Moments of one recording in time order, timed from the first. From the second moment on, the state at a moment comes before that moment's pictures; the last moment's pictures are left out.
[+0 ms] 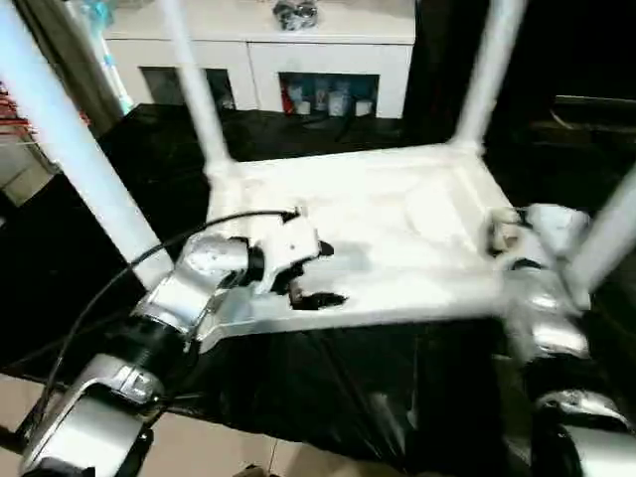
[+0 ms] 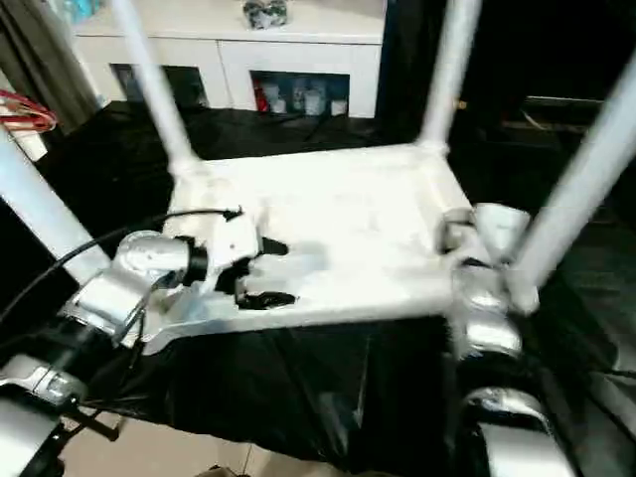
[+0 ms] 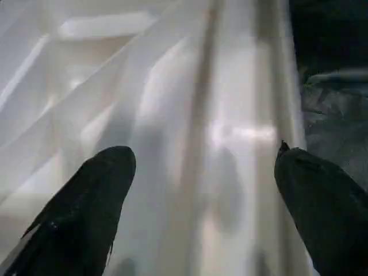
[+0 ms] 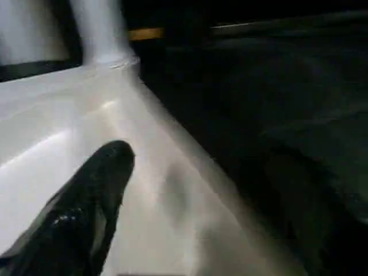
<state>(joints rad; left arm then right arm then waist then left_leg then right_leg) -0.65 0.37 -0.35 0.53 -0.05 0.04 -1.08 -0.54 -0.27 -0.27 0.81 0.19 -0.11 -0.20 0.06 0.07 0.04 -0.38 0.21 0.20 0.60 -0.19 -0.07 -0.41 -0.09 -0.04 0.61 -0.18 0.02</state>
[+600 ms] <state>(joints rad) -0.64 0.26 -0.25 0.58 -0.08 -0.02 -0.91 -0.50 -0.24 -0.17 0.60 0.27 -0.07 0.15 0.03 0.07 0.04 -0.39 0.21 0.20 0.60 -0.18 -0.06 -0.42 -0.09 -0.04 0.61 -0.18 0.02</state>
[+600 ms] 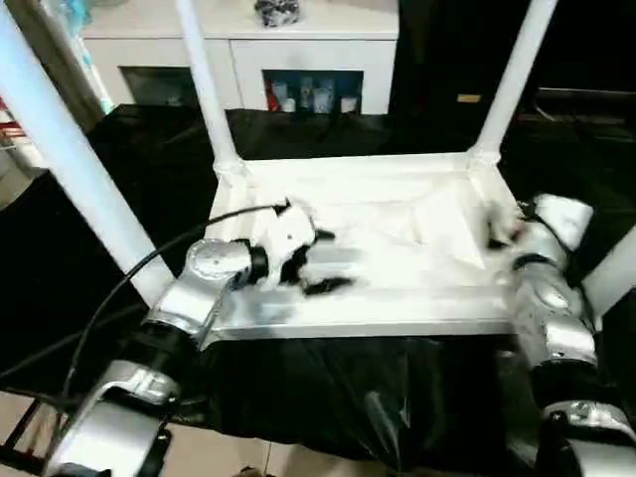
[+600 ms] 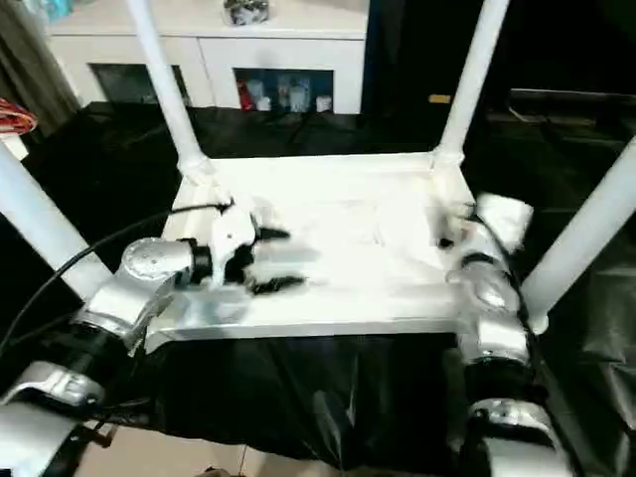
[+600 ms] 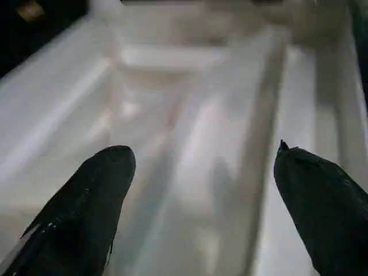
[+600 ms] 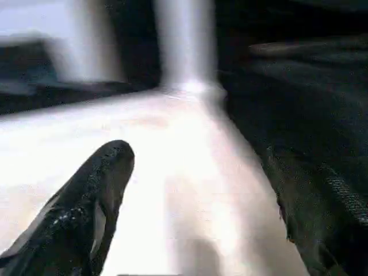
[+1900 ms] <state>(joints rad) -0.46 0.36 -0.24 0.08 -0.24 0.37 -0.99 -0.40 -0.56 0.44 0.20 -0.09 -0.01 0.86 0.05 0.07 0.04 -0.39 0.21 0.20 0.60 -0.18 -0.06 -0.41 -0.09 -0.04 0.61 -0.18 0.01</state>
